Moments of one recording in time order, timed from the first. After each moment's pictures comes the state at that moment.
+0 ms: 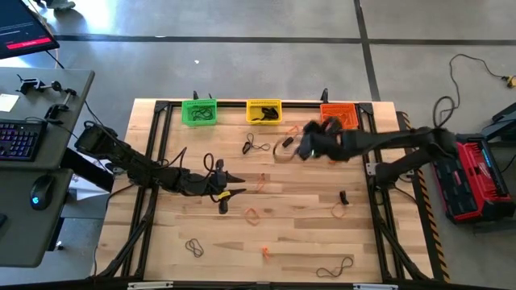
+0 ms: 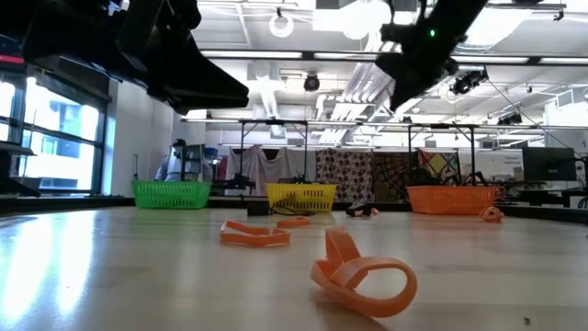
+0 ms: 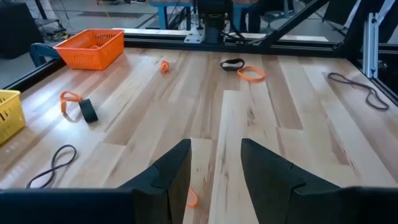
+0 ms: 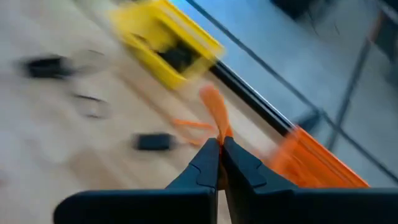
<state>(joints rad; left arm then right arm) -0.32 1.42 0.47 0.64 -0.45 -0.14 -0.07 1.34 1.04 -0.75 0.77 0.47</state>
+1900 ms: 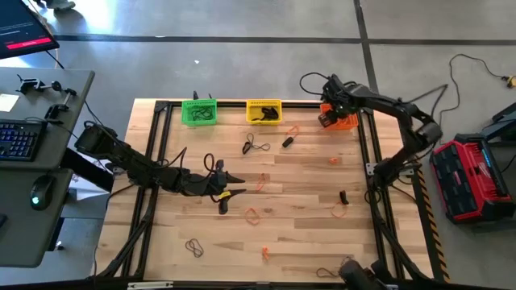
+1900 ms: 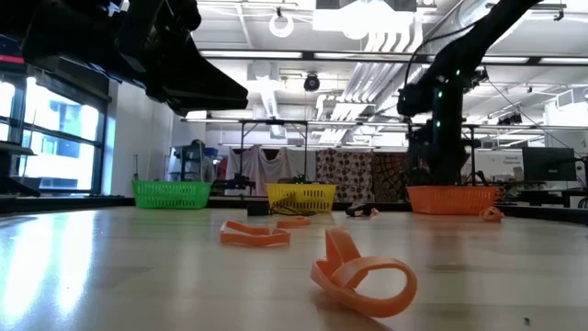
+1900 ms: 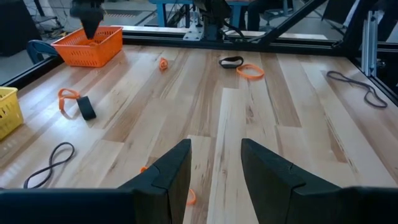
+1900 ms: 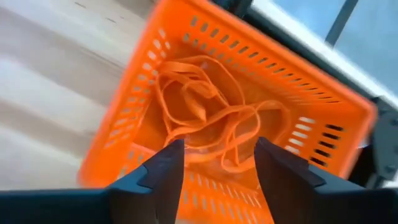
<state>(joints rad) -0.32 1.42 0.47 0.63 -0.45 -0.15 -0.94 1.58 1.04 -0.78 0.22 0.06</state>
